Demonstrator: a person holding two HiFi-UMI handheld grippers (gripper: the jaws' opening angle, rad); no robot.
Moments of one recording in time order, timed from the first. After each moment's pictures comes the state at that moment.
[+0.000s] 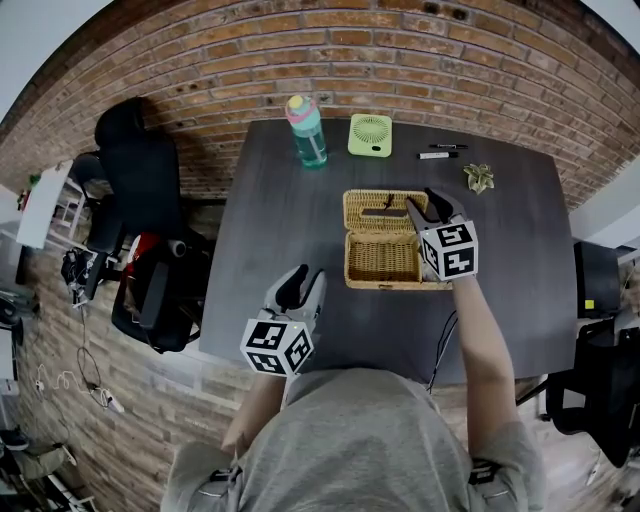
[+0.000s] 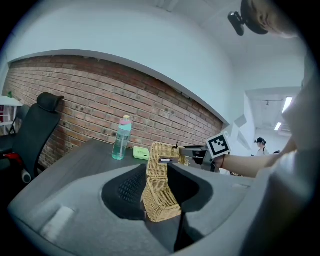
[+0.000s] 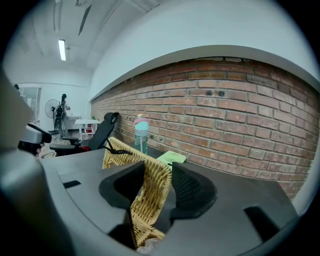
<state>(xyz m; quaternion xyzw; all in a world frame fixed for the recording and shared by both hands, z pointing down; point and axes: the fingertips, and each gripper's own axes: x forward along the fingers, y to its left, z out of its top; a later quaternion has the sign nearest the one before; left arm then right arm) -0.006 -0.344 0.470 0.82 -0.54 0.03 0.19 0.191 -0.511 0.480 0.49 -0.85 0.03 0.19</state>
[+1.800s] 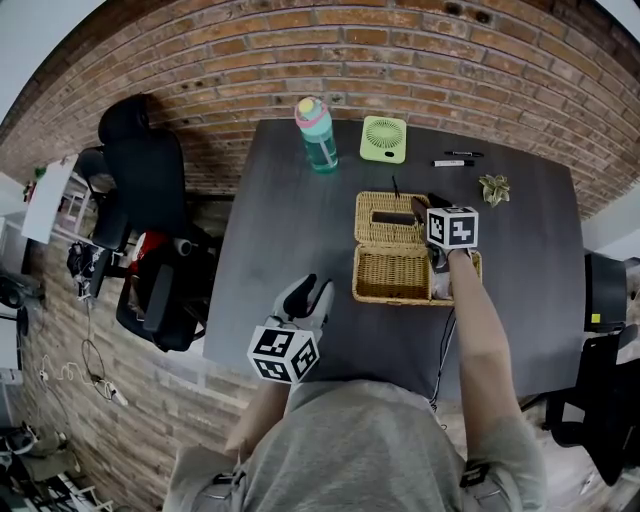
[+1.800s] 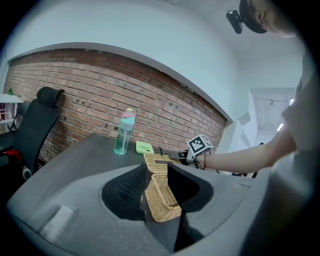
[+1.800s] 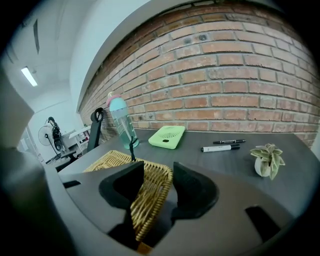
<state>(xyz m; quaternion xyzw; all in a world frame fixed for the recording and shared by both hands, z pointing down) -0.008 -0.367 0.490 0.82 -0.54 0.05 0.21 0.195 -0.595 0.583 0.48 -0.82 0.23 0.20</state>
